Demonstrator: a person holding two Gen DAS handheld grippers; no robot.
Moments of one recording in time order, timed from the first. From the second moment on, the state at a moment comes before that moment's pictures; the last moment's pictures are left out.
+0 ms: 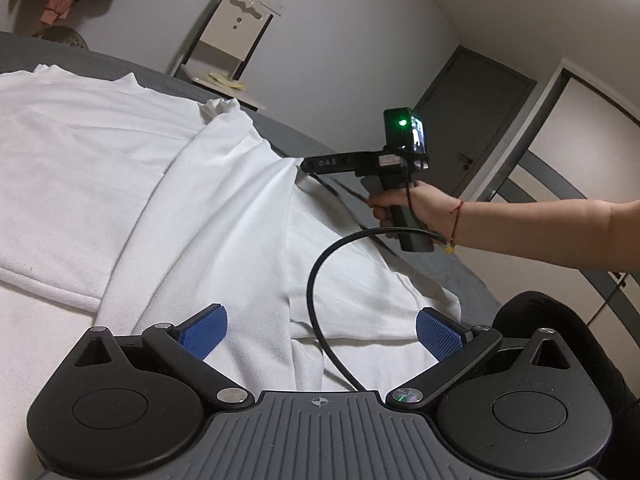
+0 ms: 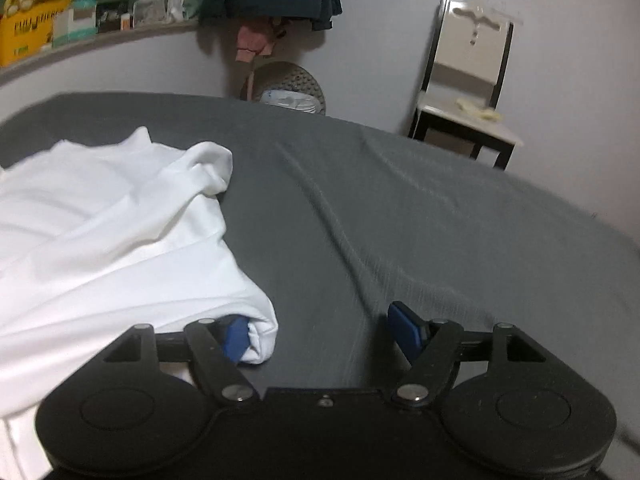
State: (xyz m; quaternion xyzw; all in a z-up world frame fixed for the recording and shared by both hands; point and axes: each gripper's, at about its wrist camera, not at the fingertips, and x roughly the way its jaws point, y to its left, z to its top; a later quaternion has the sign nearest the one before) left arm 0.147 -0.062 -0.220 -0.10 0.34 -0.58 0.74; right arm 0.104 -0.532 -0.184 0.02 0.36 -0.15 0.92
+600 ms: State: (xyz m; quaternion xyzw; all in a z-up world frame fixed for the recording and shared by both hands) left arm 0.145 -0.068 -0.220 -0.10 0.33 -0.58 0.74; right arm 0.284 -0.505 -0.113 -0.02 0.48 -0.13 0.87
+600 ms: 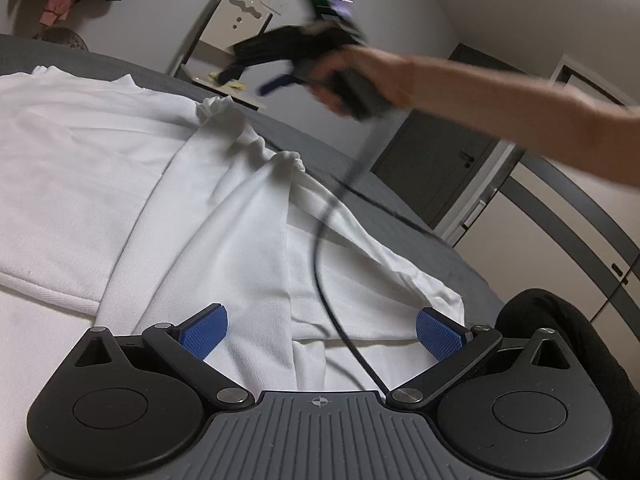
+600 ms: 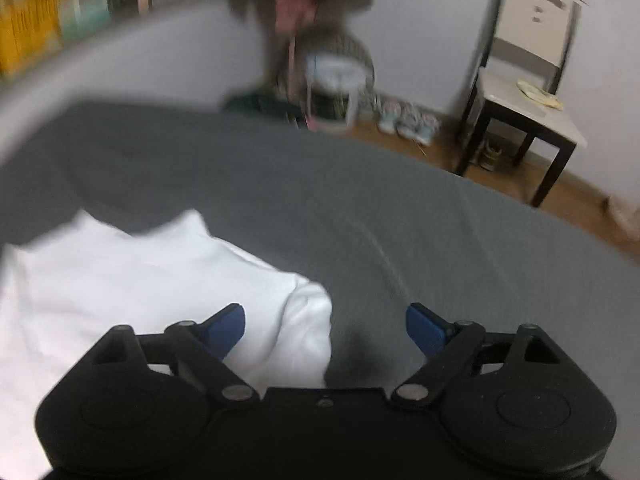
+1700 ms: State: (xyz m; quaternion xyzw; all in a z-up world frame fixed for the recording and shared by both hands) left arm 0.138 -0.042 -0.199 -0.09 0.34 -0.54 0.76; right arm 0.110 -0.568 -0.140 0.17 0.38 -0.11 0.90
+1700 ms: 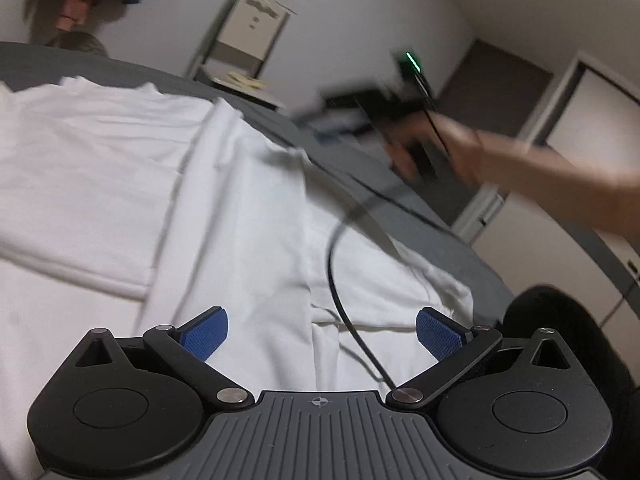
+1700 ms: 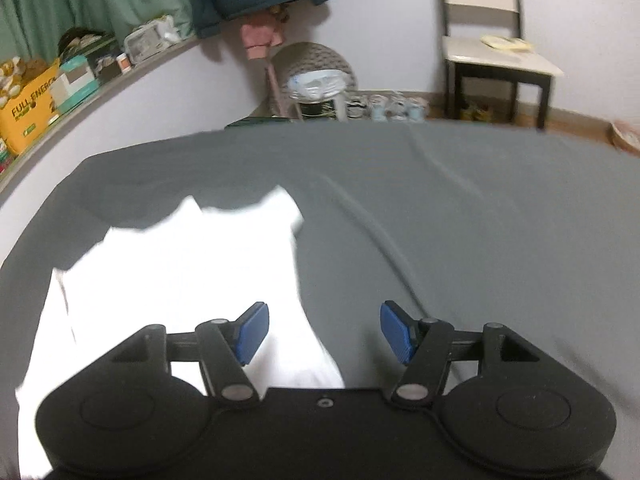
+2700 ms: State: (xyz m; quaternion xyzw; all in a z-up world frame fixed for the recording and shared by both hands) left arm 0.025 -0.079 -0.142 0.26 0.34 -0.28 0.86; right arm 0.060 -0.528 -0.192 0.14 0.36 -0.06 0.92
